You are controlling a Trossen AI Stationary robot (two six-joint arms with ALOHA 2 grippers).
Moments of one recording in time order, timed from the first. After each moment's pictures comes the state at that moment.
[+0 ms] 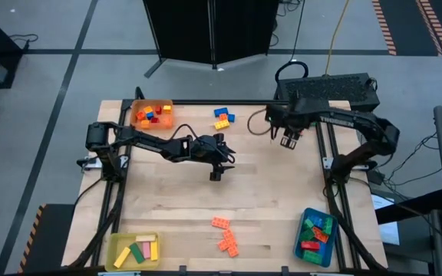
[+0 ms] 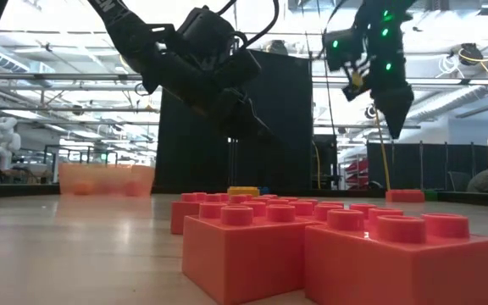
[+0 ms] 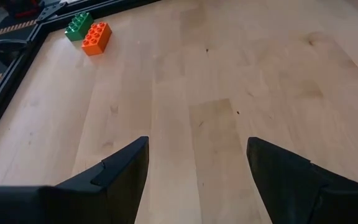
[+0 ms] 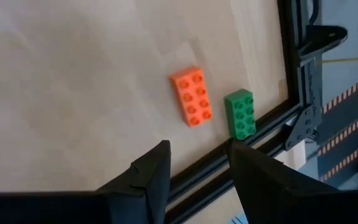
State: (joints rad) left arm 0.10 1.80 0.94 0.32 0.05 0.30; right arm -0.46 1.49 1.17 -1.30 0.40 0.00
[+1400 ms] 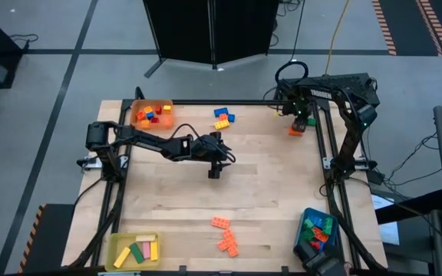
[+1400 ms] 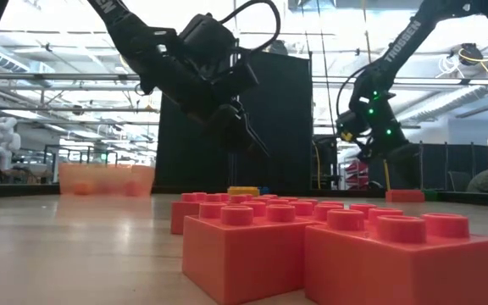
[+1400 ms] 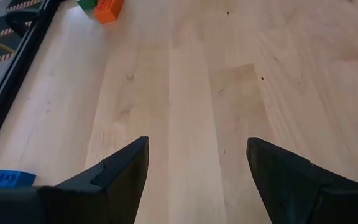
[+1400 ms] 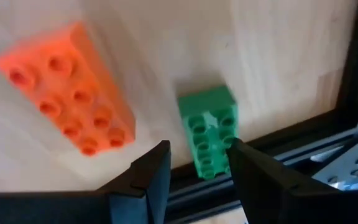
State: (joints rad) left arm 0.12 1.80 0.94 0.24 -0.03 0.32; right arm -1.00 1.84 1.17 -1.11 0.33 -0.55
